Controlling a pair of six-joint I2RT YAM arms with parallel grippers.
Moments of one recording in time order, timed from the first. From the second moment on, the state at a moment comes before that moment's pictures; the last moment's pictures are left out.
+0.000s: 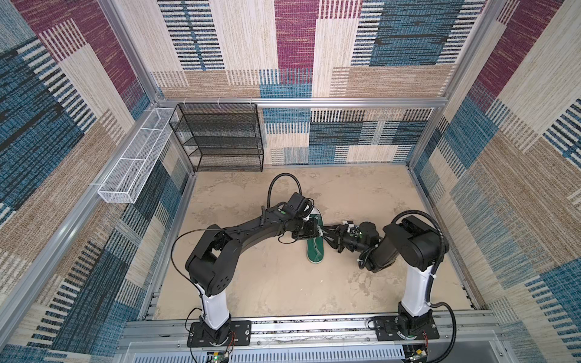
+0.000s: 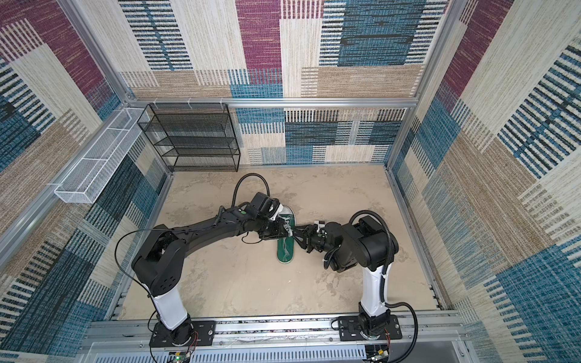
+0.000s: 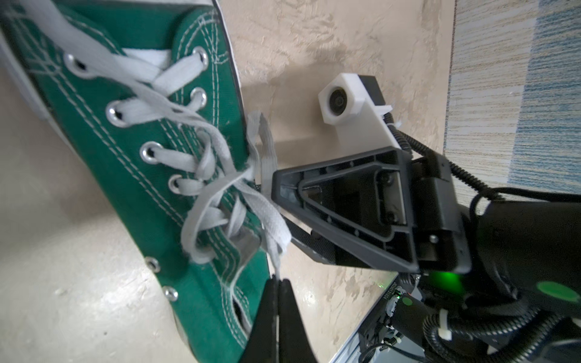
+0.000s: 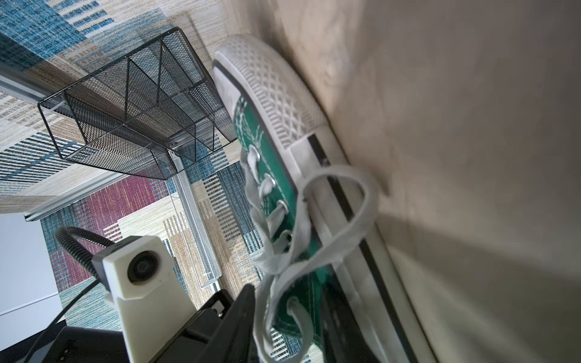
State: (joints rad) left arm -0.69 1.81 1.26 -0.41 0.42 -0.66; right arm 0.37 1.95 0.44 1.26 -0.64 1.79
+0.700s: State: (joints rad) left arm -0.66 1.75 1.57 -0.59 0.39 -0.62; right arm 0.35 1.23 0.58 0.26 -0.30 0.56
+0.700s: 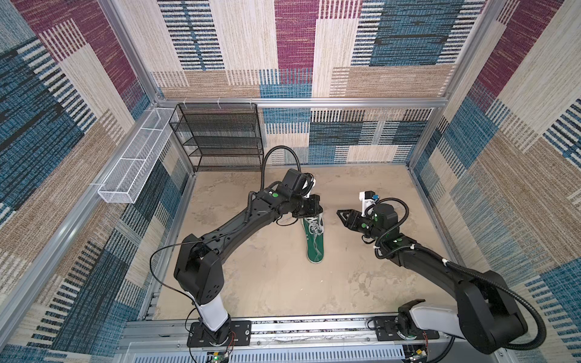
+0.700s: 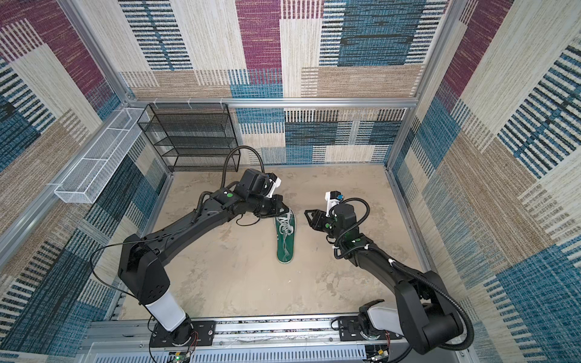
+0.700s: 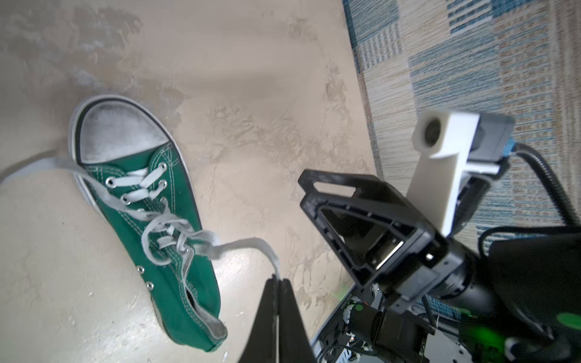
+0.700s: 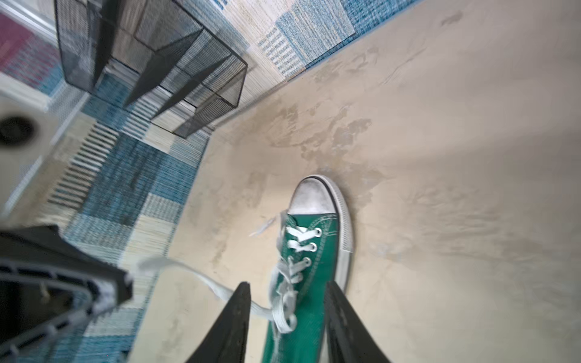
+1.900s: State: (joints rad) left arm -0.59 1.75 1.60 -0.64 0.44 -0.60; right arm 0.42 1.50 0.72 0.51 -0.50 0.22
